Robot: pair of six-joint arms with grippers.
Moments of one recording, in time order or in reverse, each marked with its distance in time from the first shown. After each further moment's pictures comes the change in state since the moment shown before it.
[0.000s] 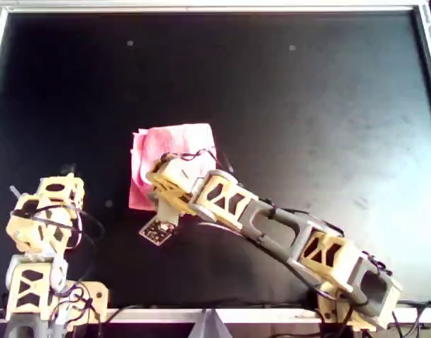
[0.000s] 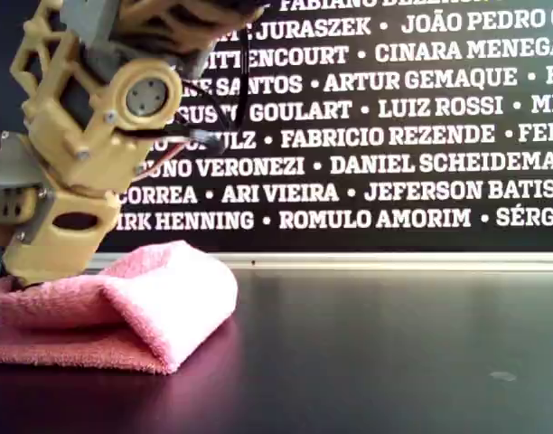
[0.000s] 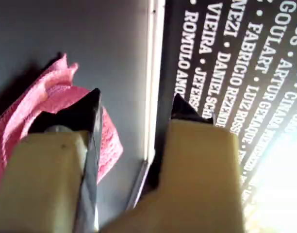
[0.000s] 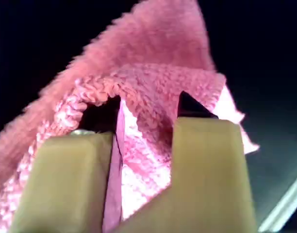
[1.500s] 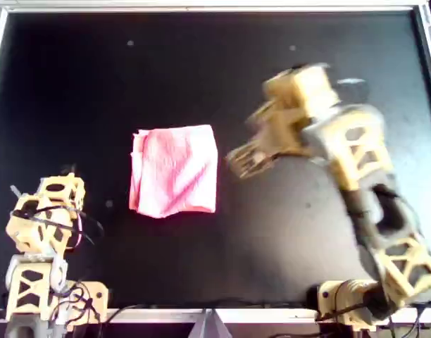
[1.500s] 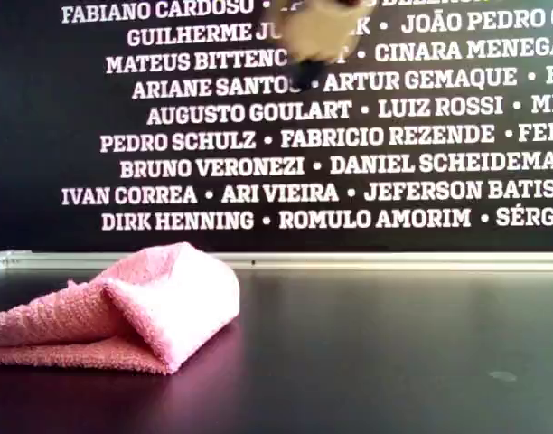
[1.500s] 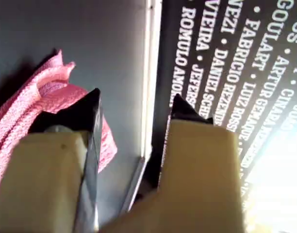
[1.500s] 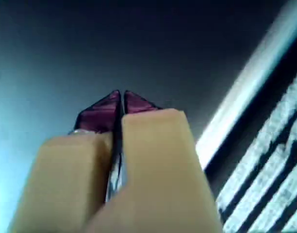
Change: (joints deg) left arm 0.0 0.4 0.0 0.0 0.7 -0.5; right arm -34.7 36.9 2.7 34.1 0.0 -7.9
